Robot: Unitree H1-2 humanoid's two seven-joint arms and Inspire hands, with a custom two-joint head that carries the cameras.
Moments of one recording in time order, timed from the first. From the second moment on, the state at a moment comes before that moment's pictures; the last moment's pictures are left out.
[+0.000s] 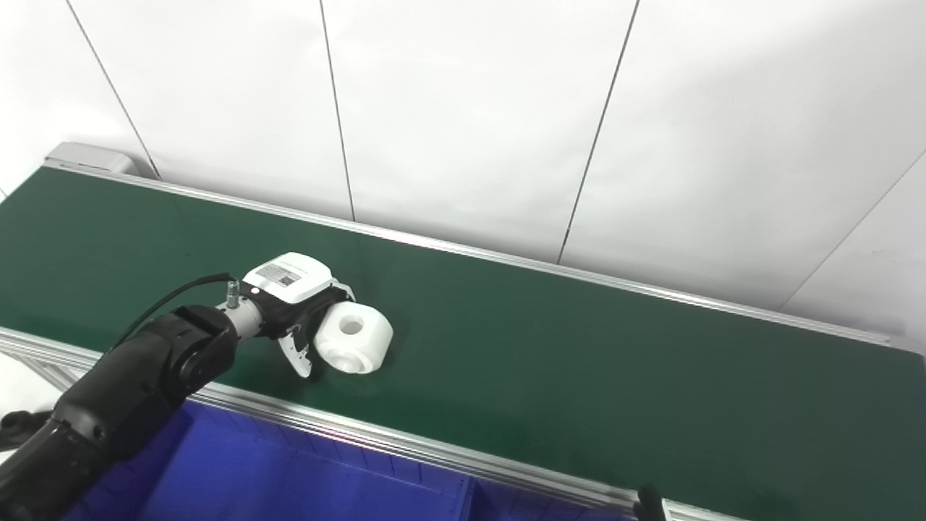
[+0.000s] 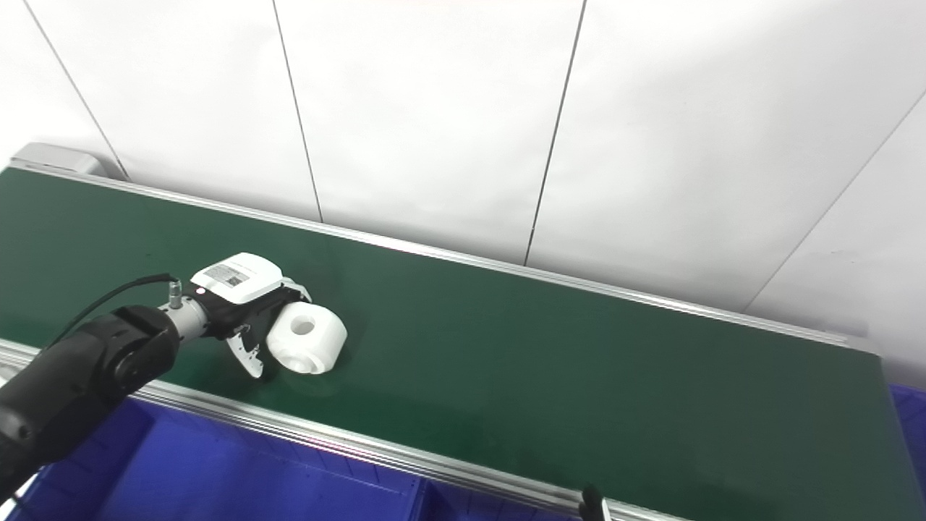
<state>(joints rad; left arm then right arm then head) -0.17 0.61 -0.22 0.14 0.73 -0.16 -0.24 0.56 -0.10 0.21 -0.11 -0.06 -0.36 0.10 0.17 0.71</state>
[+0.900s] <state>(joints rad) -0.07 0.42 -0.15 0.07 0.41 0.00 -0.25 0.56 -0.09 0.21 -0.13 -0.07 -0.32 0.10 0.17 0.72</state>
